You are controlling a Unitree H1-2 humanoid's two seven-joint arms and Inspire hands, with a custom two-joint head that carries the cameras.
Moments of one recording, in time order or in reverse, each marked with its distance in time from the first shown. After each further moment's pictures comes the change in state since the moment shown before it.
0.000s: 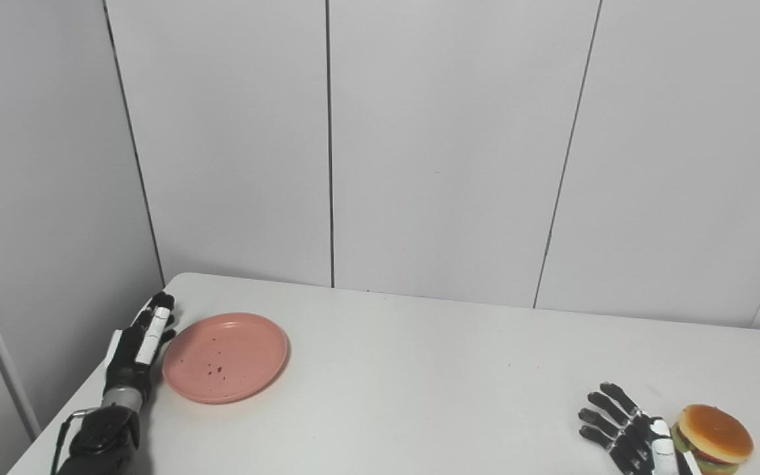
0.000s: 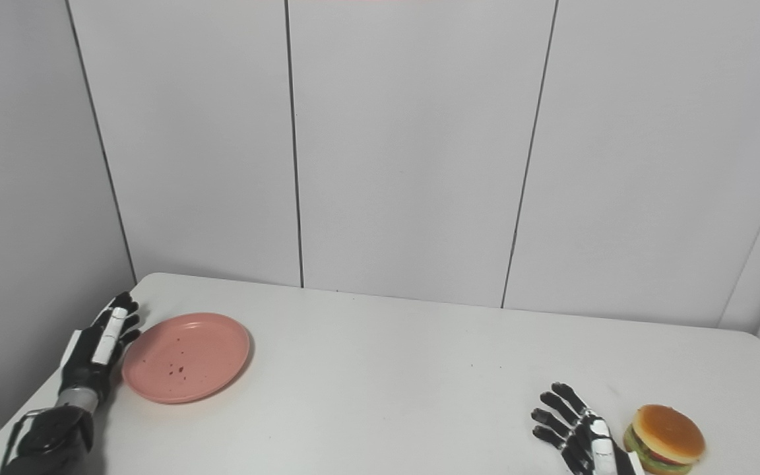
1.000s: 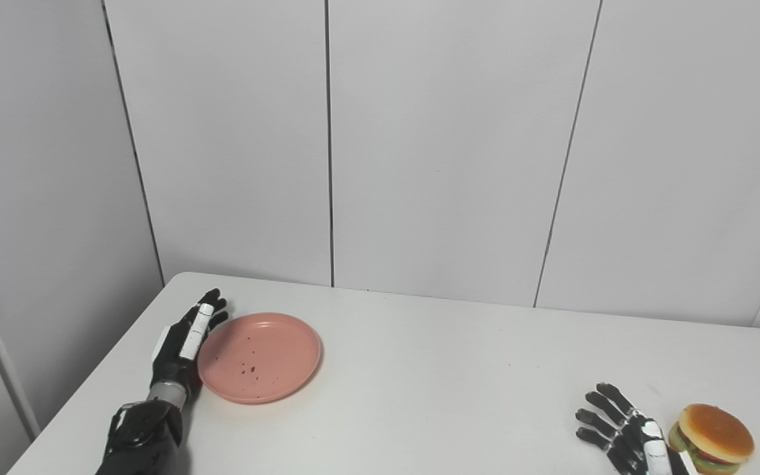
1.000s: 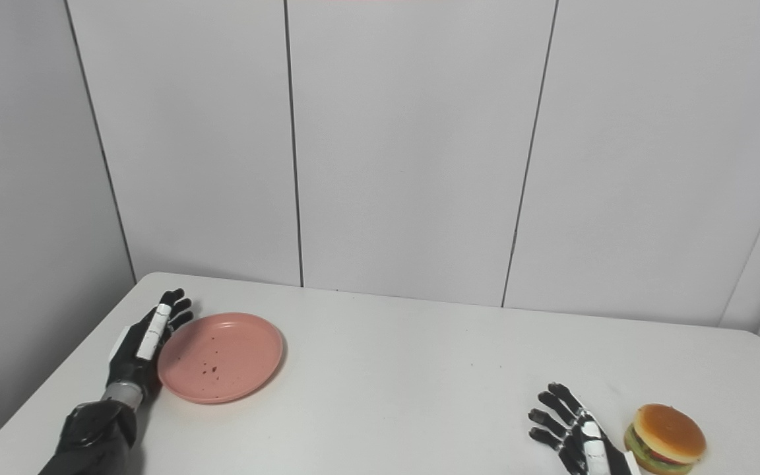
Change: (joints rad) left arm -0.005 -0.110 0.000 -0.111 -0.067 0.085 -0.092; right arm 0.014 -0.001 0.013 -0.024 -0.025 0.003 -0.004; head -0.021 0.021
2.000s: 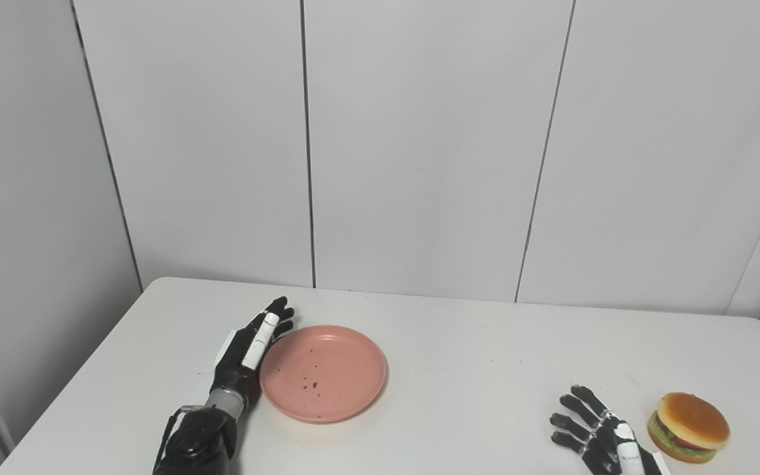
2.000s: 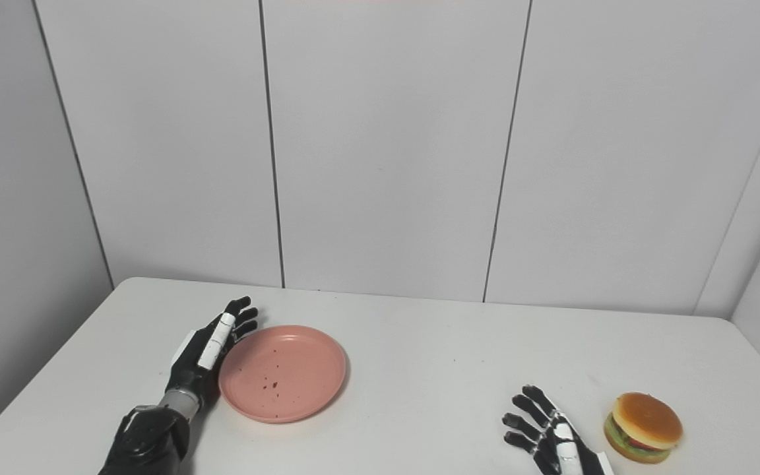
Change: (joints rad) left arm 0.079 -0.146 -0.120 -0.307 0.088 0.170 0.032; right arm 0.049 0.023 0.026 -0.076 -0.010 0.052 -0.022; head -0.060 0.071
